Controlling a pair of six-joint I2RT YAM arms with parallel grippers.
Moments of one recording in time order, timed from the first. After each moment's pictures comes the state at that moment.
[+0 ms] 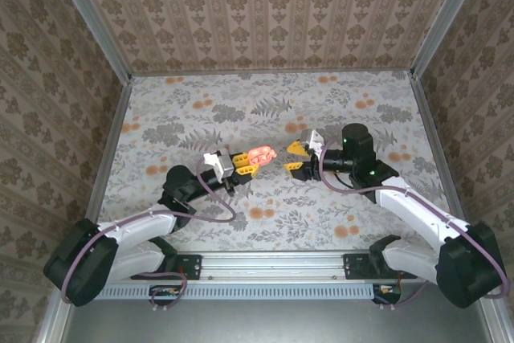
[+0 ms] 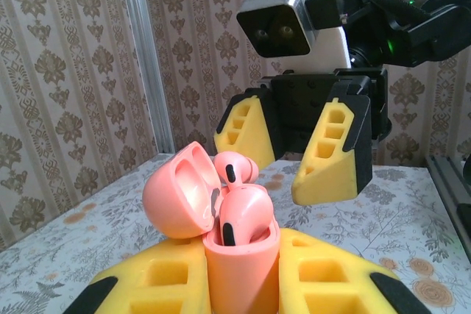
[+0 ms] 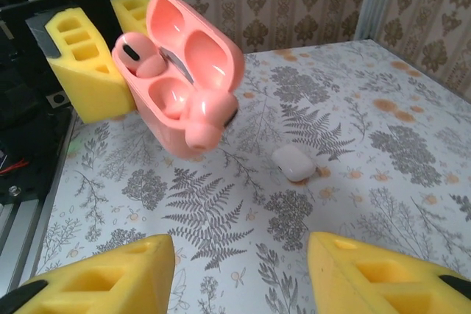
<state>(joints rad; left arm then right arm) -0.69 1.10 0.27 1.01 0.60 0.01 0.42 1.12 0.66 0.10 -0.80 -0.32</state>
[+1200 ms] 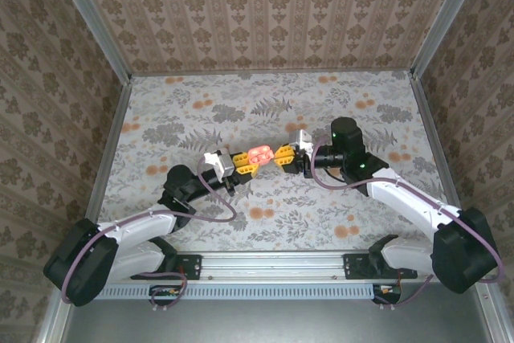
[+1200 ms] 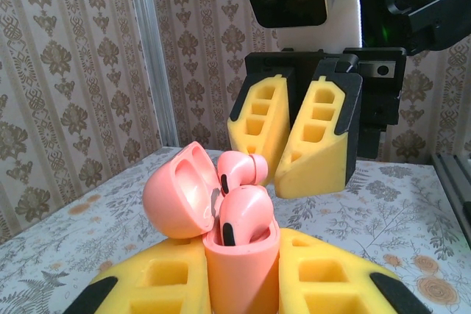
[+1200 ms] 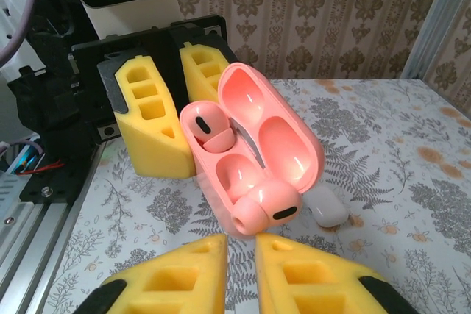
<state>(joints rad) -0.69 1.10 0.27 1.00 0.58 0.01 0.48 1.21 0.74 0.14 -0.88 -0.36</state>
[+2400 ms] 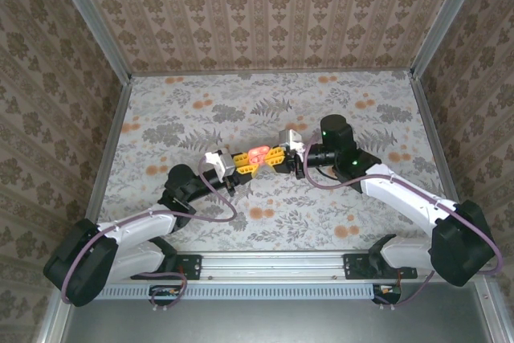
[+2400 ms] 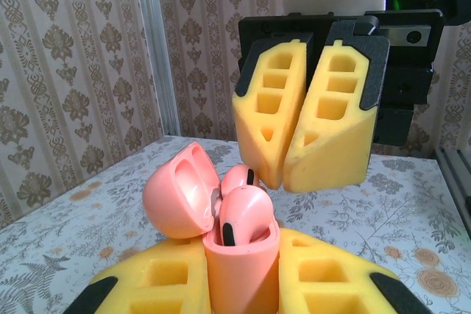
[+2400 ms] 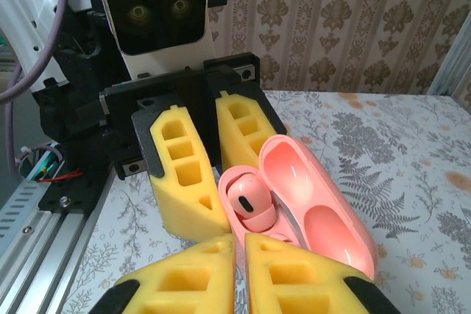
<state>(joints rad) -0.69 1.10 0.27 0.96 0.56 0.01 0.55 1.26 0.82 0.11 -0.87 -0.36</state>
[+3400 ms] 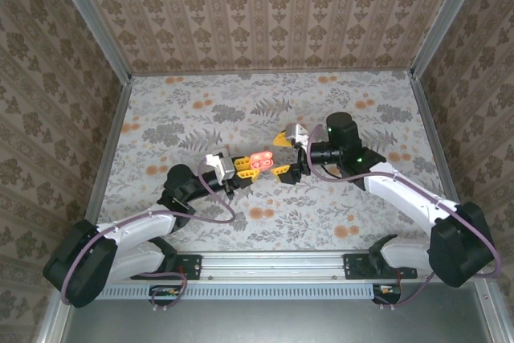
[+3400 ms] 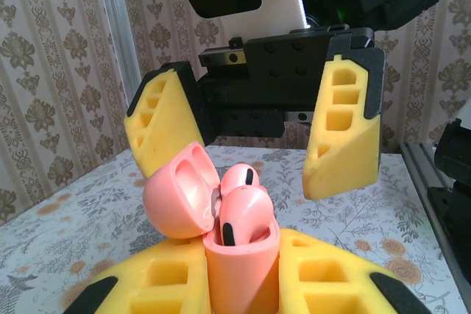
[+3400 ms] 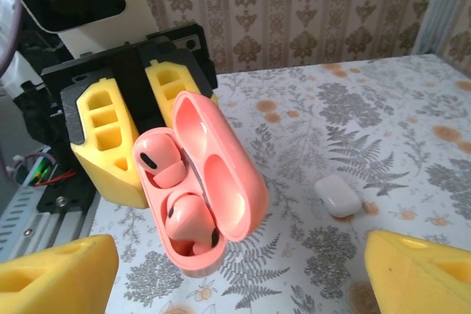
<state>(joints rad) -0.68 1.09 0.27 0.96 0.66 0.01 0.49 1.26 0.82 0.05 -0.88 -0.31</state>
